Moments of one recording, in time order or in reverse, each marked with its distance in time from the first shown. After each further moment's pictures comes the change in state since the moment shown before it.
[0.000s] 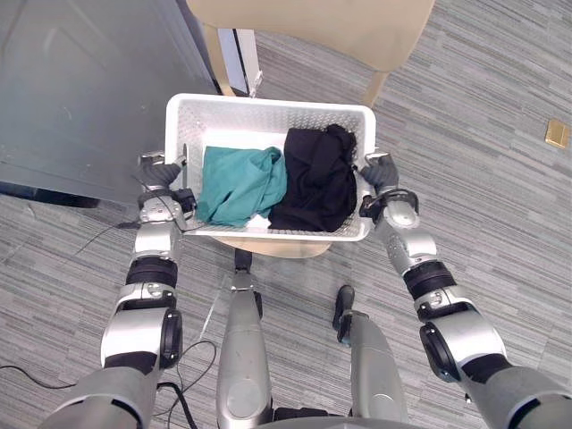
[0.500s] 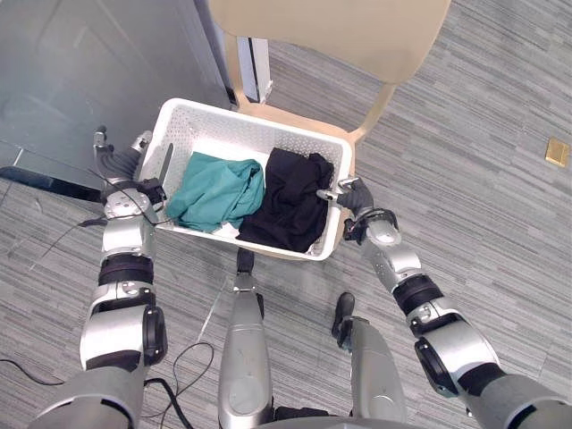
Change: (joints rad) left arm -0.002 0.092 0.040 -0.034 0.001 -0.009 0.007; right arm 0.067 0.018 0.064 0.007 0.005 0.007 0.061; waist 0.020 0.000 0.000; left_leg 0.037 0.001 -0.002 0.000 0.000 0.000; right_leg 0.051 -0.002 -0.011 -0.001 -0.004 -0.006
